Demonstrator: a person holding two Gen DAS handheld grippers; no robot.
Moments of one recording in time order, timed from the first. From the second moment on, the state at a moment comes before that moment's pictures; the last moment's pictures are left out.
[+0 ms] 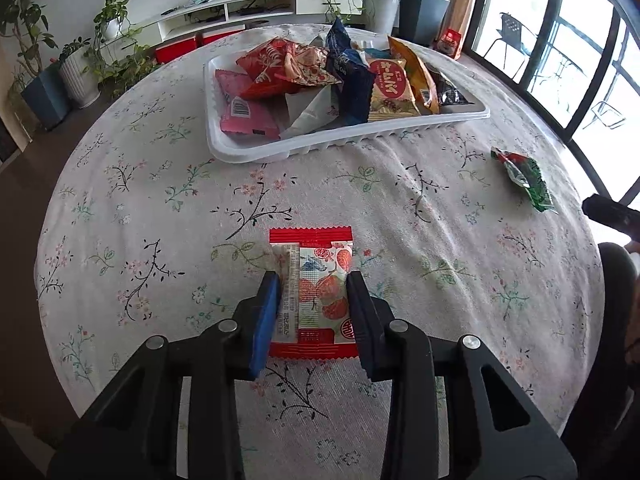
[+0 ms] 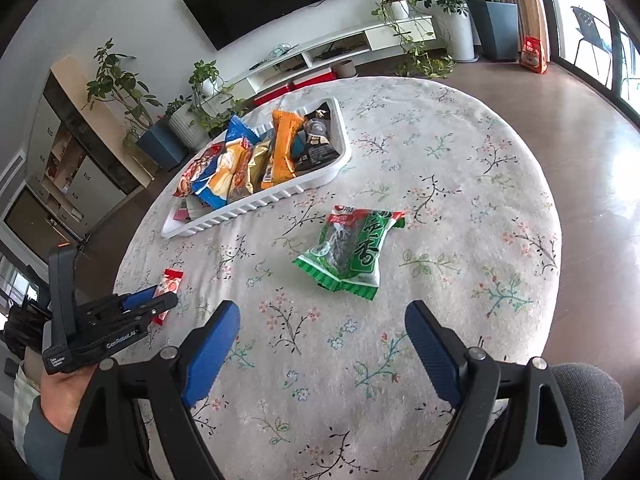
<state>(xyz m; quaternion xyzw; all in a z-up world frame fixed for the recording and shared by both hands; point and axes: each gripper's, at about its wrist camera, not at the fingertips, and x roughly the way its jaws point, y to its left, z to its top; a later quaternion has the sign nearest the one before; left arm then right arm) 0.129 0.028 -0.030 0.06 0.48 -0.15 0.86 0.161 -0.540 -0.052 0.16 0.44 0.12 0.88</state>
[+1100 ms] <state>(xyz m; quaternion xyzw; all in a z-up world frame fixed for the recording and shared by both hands) 0.101 0.035 -0.034 0.01 0.47 -0.19 0.86 0.228 -0.514 -0.078 0.08 0.50 0.09 0.86</state>
